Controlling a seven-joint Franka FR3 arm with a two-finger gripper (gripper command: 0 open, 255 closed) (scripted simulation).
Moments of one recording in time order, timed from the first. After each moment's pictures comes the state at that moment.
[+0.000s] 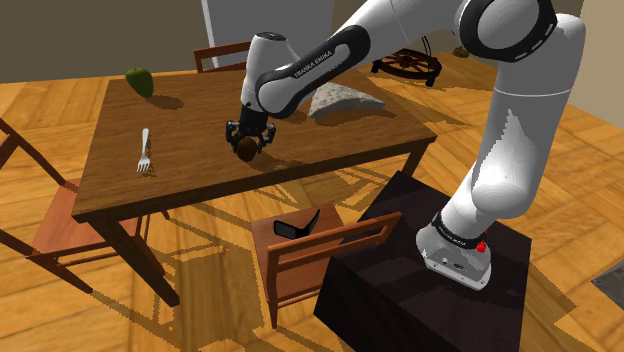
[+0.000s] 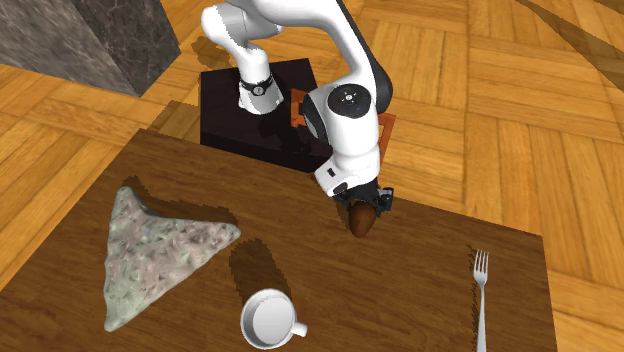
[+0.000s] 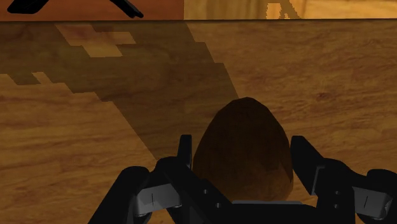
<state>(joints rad) 0.03 0.34 0.29 -1.98 0.05 2.52 0.78</state>
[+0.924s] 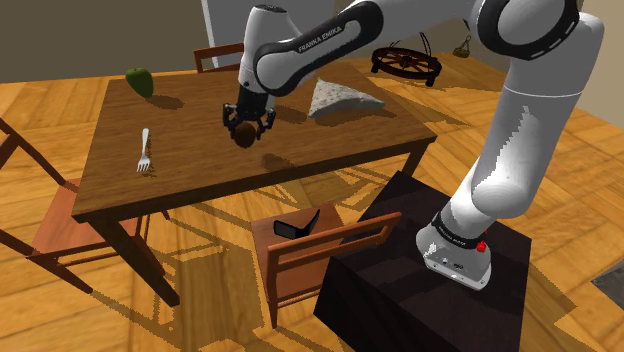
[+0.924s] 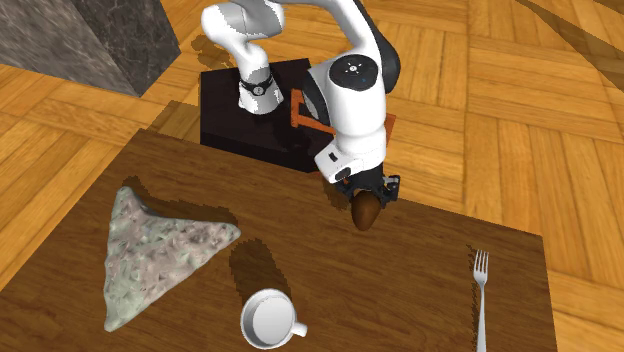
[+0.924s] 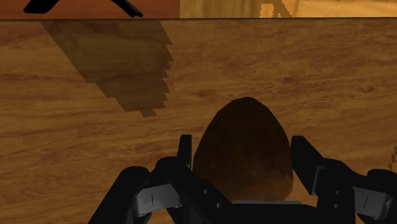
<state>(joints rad) 0.02 0.27 0.30 -1.93 0.07 2.40 0.78</state>
